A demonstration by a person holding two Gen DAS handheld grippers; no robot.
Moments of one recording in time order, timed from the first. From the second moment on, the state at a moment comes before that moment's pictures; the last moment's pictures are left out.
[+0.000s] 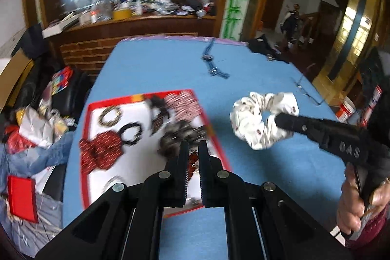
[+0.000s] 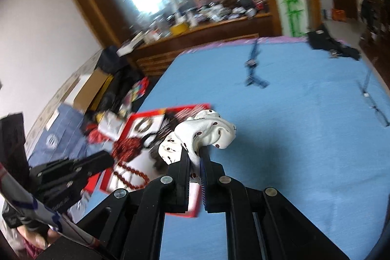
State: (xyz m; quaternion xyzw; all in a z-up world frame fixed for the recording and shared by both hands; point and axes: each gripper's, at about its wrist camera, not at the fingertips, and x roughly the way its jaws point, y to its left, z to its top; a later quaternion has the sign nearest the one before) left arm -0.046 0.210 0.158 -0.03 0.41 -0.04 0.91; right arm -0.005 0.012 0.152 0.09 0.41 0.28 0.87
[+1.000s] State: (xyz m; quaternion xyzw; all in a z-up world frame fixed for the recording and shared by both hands) left arm -0.058 0.304 0.049 -0.09 0.45 0.07 0.88; right arm 0.019 0.156 0.048 -0.01 0.50 0.30 0.81
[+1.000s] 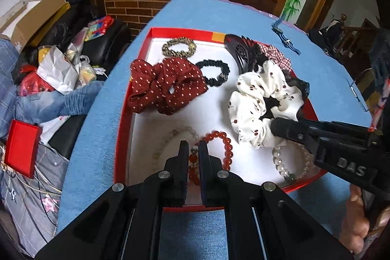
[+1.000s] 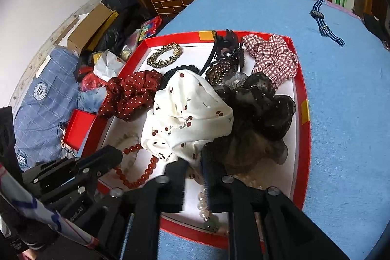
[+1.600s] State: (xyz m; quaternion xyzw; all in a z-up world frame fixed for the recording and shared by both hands) left arm -0.110 0.250 0.109 -0.05 0.33 0.13 0.93; right arm -0.049 0.076 0.124 0.02 0.39 0.27 0.88
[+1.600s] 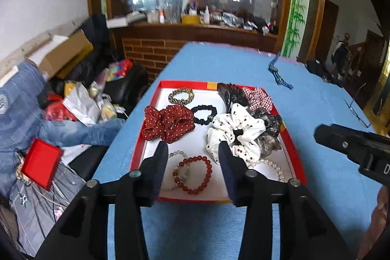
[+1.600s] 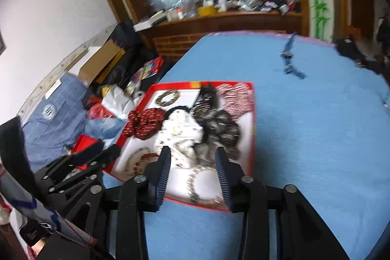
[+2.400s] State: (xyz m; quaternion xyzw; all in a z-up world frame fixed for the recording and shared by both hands) left arm -0.242 0.192 0.090 0.00 0.24 0.26 0.94; right arm -0.216 0.008 0.098 -0.02 0.29 0.16 0.94
